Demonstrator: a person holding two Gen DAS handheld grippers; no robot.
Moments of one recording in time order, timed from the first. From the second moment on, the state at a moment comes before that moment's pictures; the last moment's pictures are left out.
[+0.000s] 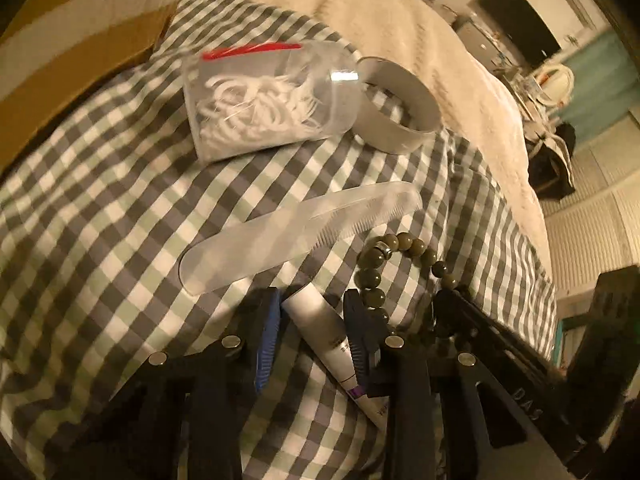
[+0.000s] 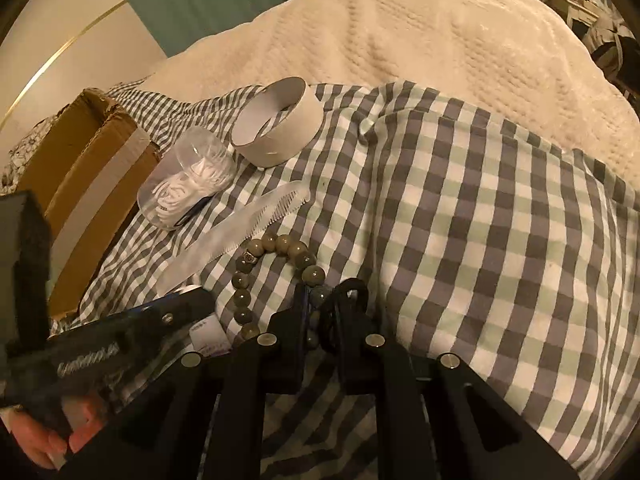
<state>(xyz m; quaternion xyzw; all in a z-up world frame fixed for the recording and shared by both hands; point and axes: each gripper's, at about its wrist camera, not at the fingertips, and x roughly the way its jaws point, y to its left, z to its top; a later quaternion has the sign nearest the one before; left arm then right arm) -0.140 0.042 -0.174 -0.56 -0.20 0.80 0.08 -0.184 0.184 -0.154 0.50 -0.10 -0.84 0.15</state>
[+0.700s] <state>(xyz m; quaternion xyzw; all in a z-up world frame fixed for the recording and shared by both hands) -0.076 0.018 -0.034 -0.37 -0.09 0.92 0.07 -0.155 0.212 -0.077 0.45 -0.15 -0.87 0.14</state>
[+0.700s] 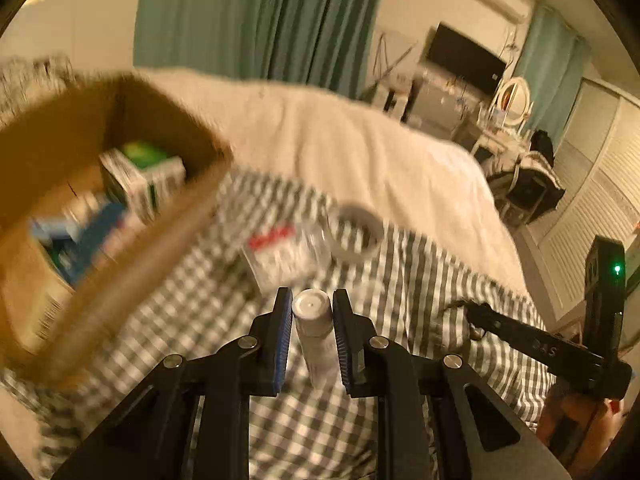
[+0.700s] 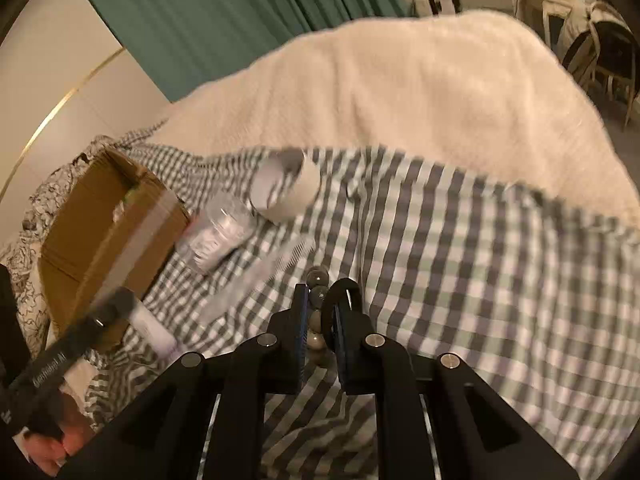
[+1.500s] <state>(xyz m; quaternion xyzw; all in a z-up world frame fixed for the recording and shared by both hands) -0.104 -0.183 0.049 -0.33 -0.07 0.94 -0.03 -0.160 -0.052 0.068 0.44 -0.04 -0.84 0.31</state>
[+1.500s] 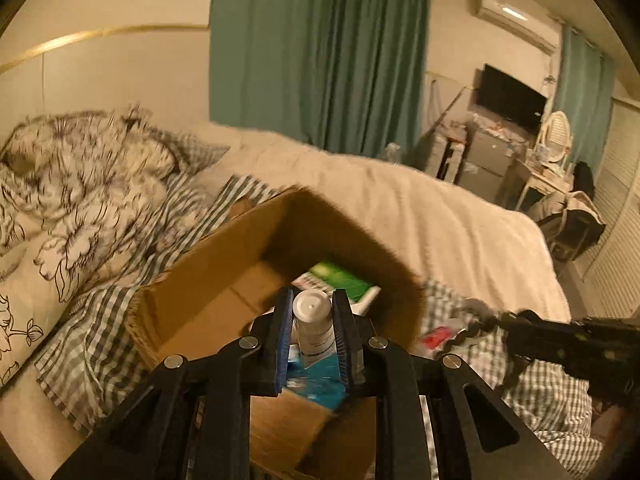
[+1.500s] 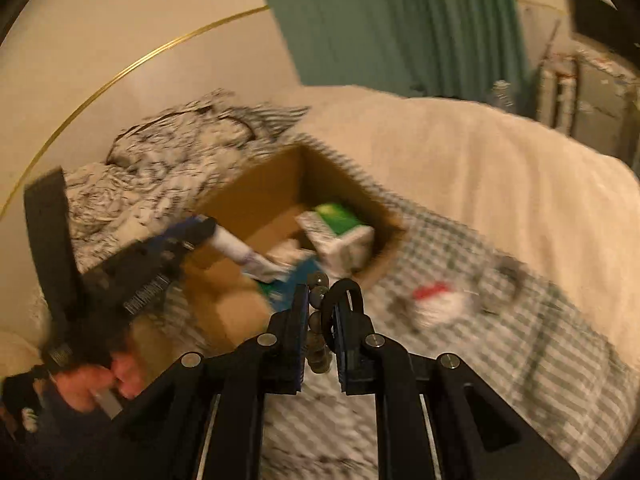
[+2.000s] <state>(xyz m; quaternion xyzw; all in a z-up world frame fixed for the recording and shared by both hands) -0.102 -0.203 0.002 -0.33 -0.03 0.94 -0.01 -0.259 -0.129 -0.019 0.64 -0.04 -0.74 0.20</state>
